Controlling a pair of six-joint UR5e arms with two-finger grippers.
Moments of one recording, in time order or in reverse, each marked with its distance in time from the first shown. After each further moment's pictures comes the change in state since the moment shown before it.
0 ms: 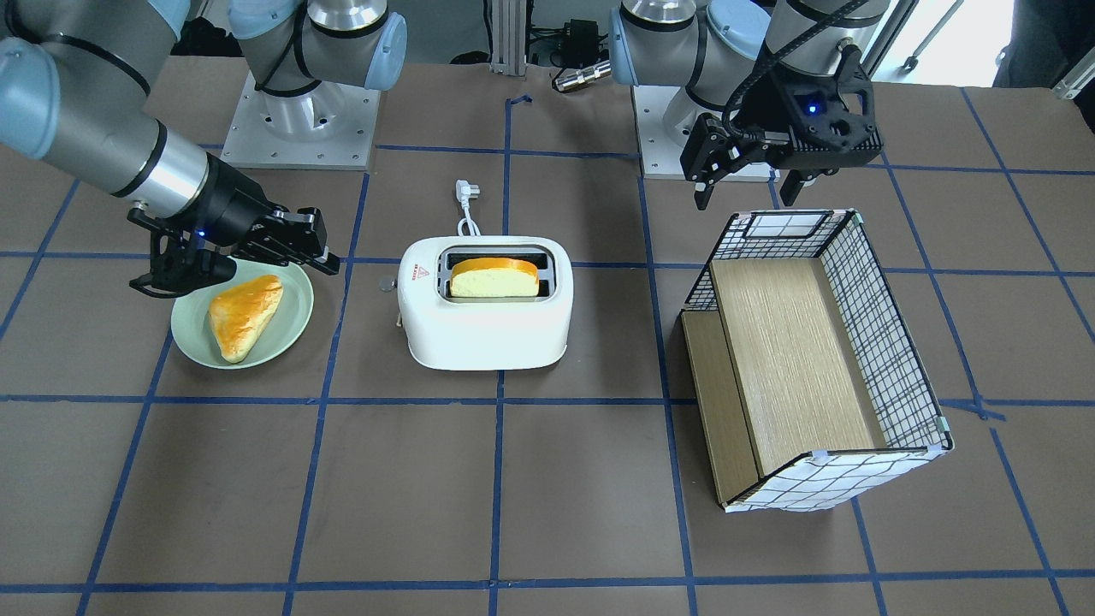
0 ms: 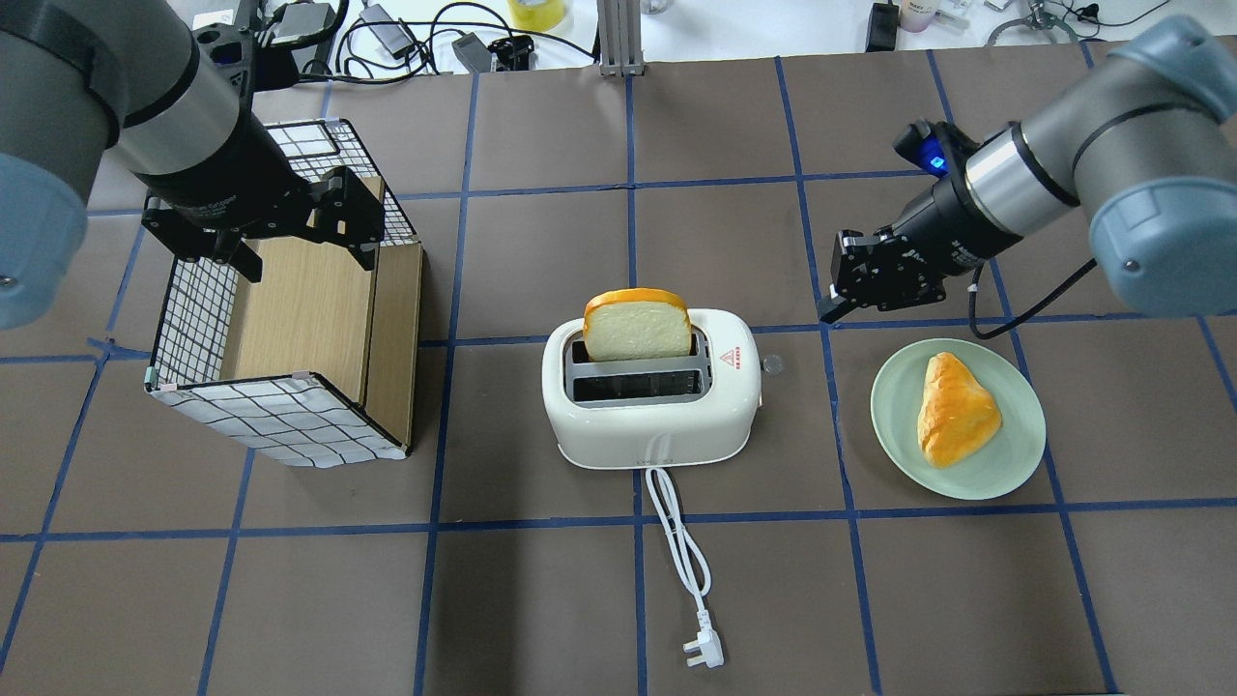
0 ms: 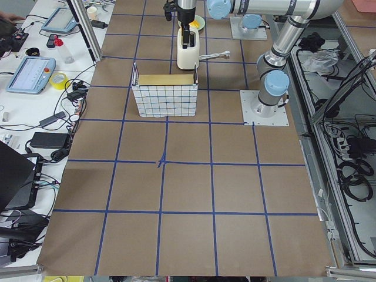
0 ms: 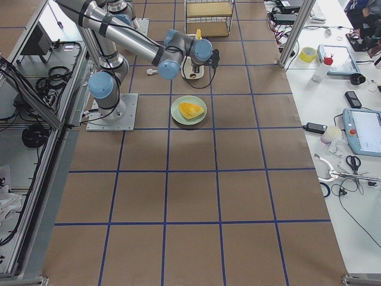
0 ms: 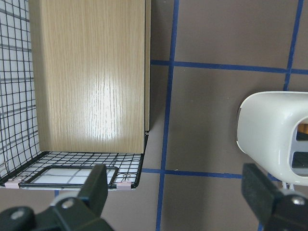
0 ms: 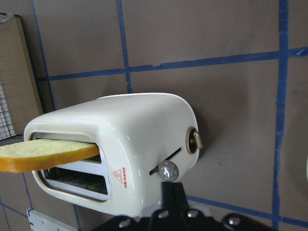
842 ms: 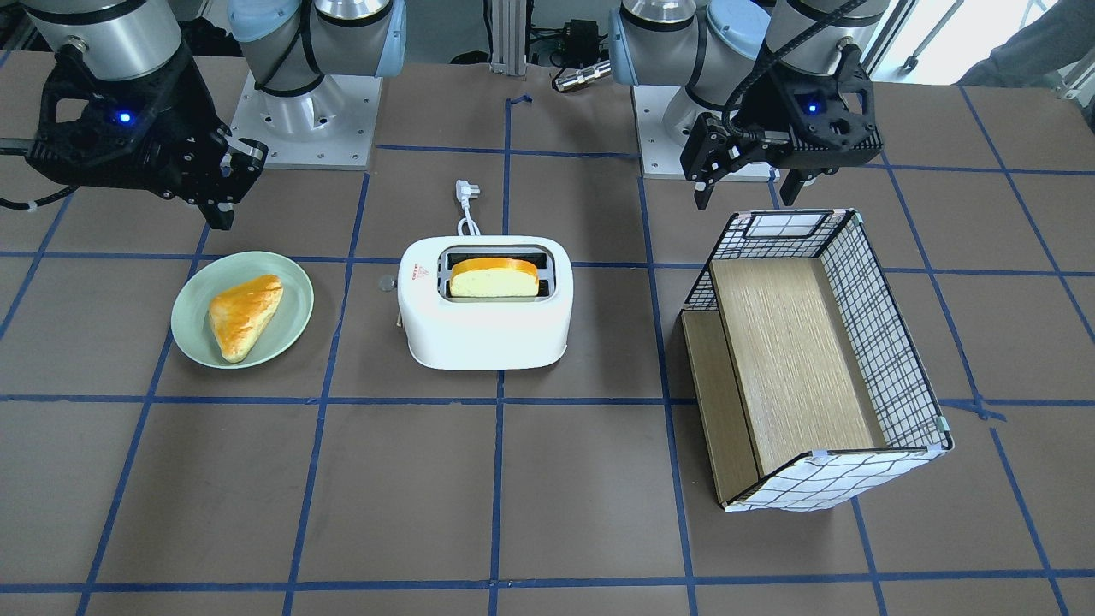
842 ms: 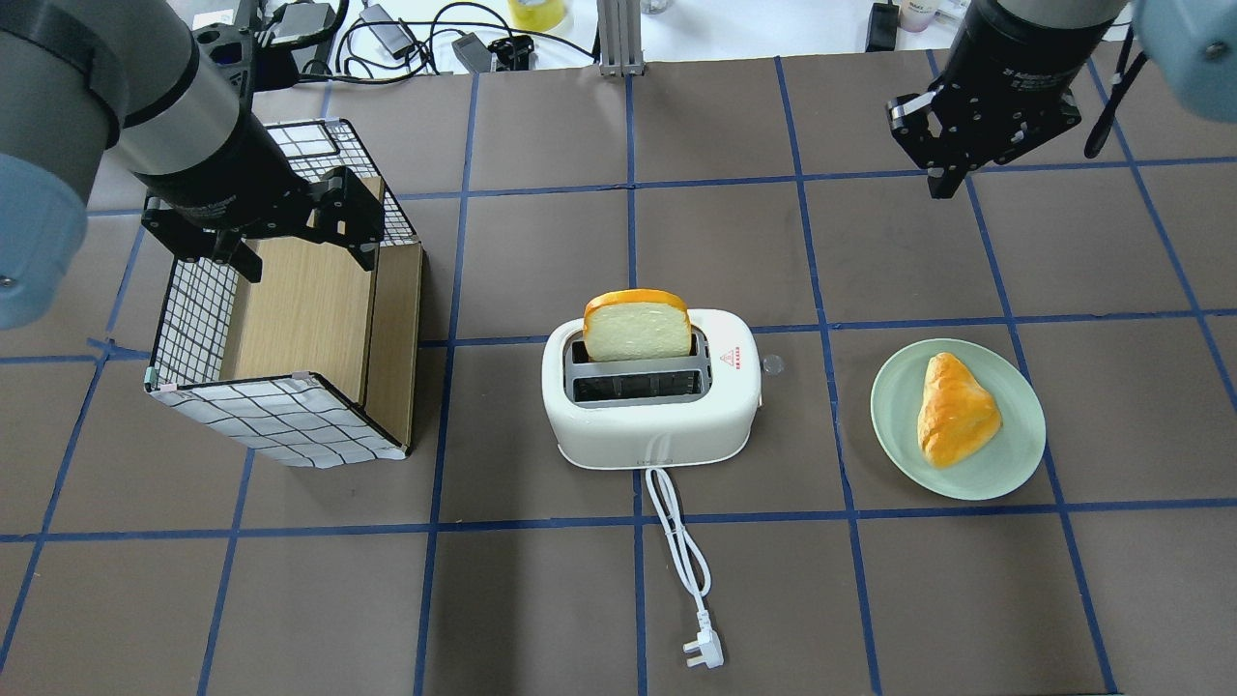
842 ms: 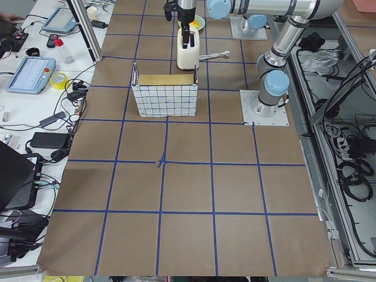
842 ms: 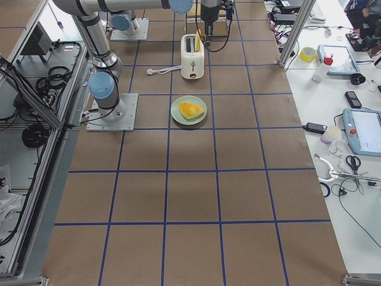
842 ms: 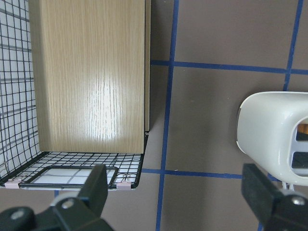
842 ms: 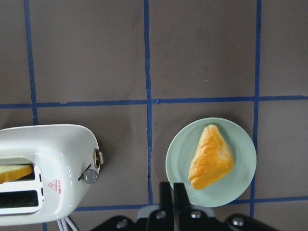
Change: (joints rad) left arm 0.000 0.000 0.000 0.000 0.000 0.000; right arm 0.183 0.008 -0.328 0.063 -0.520 0.164
